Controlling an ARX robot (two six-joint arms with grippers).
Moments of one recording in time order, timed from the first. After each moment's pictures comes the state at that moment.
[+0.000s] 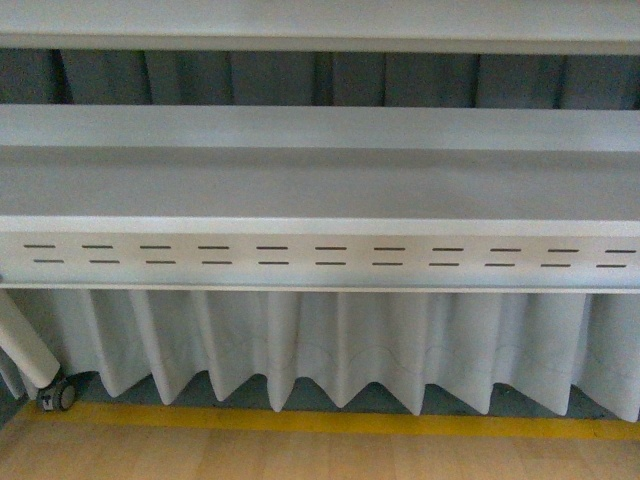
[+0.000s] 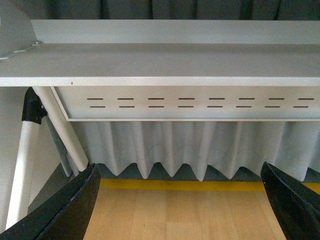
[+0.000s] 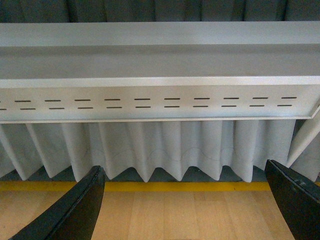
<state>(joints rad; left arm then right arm) 0.00 0.01 0.01 -0.01 0.00 0.00 -0.01 0.00 0.01 -0.01 0.00 -0.01</state>
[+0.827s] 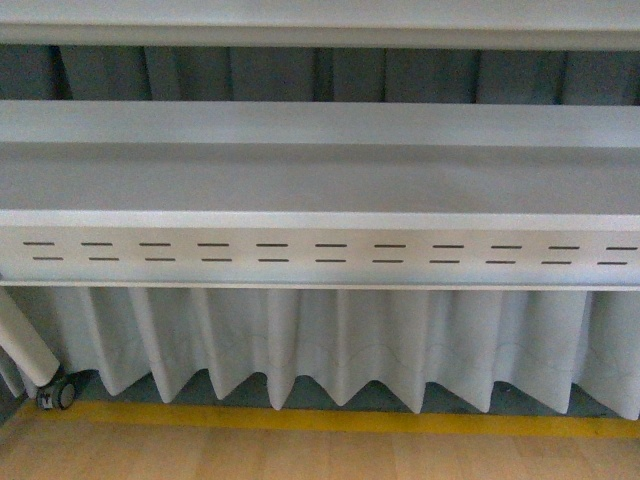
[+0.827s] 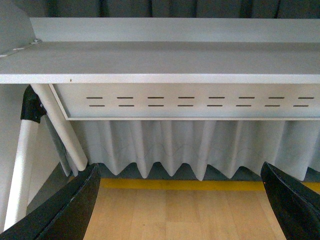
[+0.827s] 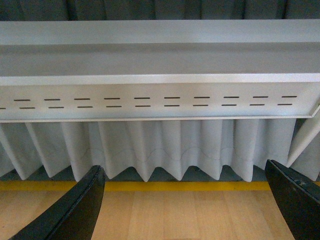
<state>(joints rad) 0.00 0.01 0.01 0.00 0.00 0.00 -0.01 0.00 0.01 0.00 0.00 -0.01</state>
